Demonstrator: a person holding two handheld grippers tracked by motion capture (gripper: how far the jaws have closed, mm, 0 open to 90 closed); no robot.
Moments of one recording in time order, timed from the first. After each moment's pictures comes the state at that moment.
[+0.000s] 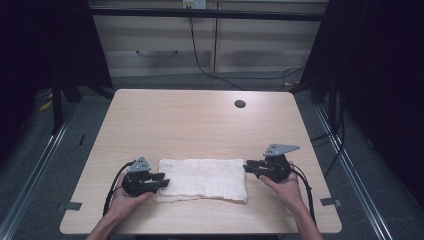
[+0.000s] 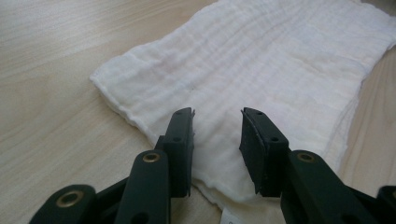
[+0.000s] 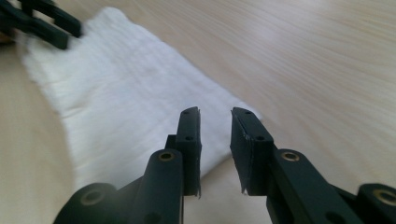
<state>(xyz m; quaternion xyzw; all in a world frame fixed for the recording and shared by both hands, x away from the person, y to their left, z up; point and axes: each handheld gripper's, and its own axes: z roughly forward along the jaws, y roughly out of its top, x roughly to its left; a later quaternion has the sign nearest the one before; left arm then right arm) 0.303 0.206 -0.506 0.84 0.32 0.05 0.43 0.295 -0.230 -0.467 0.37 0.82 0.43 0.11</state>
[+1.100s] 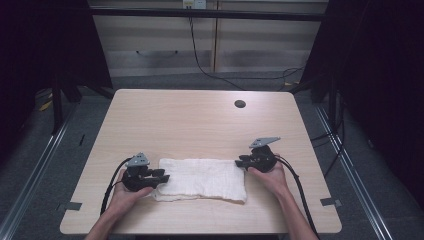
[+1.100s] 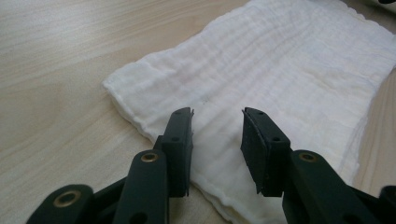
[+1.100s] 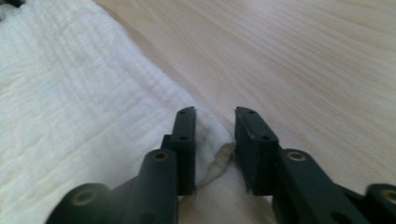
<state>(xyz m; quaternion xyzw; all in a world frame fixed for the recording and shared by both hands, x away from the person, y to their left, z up) 0.316 0.208 -0.509 0.84 0.32 0.04 0.44 0.340 -0.213 -0.506 0.38 0.83 0.39 0.09</state>
